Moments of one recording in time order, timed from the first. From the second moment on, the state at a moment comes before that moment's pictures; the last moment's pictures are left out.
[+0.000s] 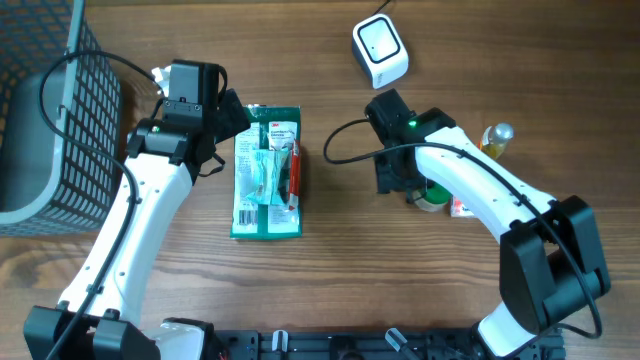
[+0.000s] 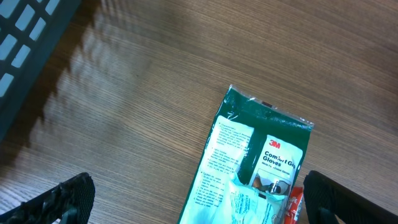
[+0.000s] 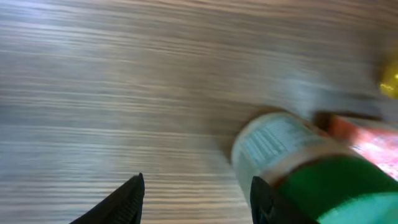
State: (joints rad) left arm -0.18 1.46 1.21 -0.73 -0.26 -0.53; right arm 0.48 1.79 1.24 -0.99 0.15 0.39
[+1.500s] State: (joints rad) left arm -0.18 1.46 1.21 -0.73 -0.26 -0.53; right arm 0.77 1.82 1.24 -0.45 -0.21 0.71
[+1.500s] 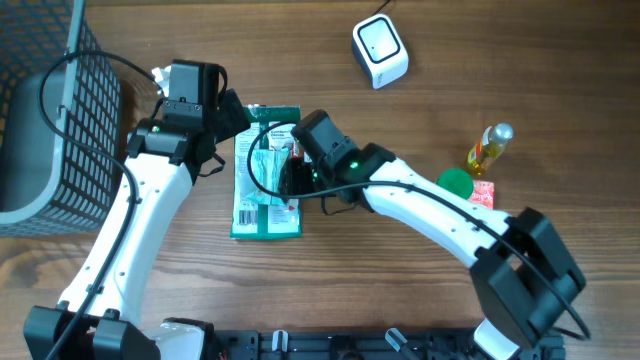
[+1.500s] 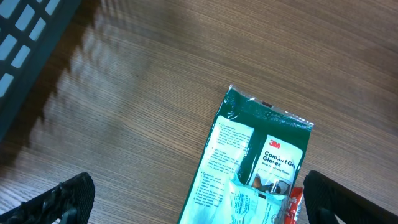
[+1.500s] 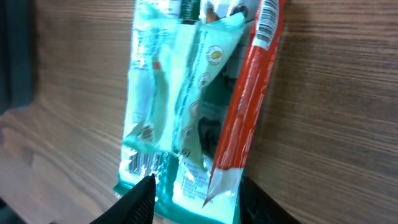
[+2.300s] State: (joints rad) left arm -0.18 1.46 1.21 -0.73 -0.26 -0.53; right arm 0.80 1.97 1.24 -0.40 -0.20 0.75
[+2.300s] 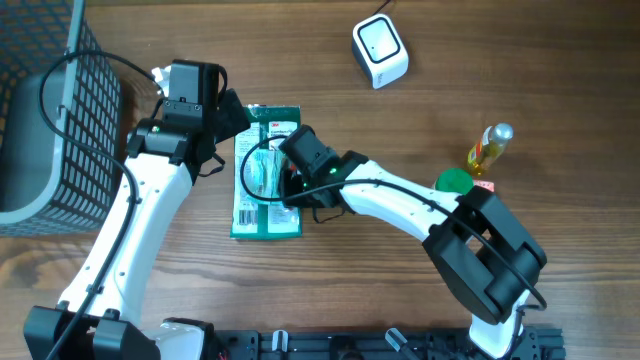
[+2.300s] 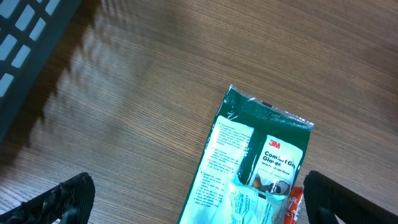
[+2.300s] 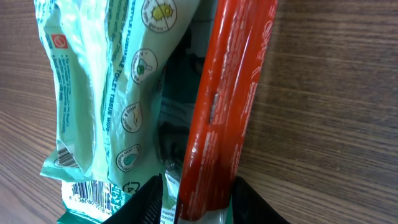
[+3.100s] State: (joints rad) left arm -0.18 1.46 1.21 -0.73 -0.26 -0.53; right arm 0.80 1.98 1.24 -0.44 -0.22 0.81
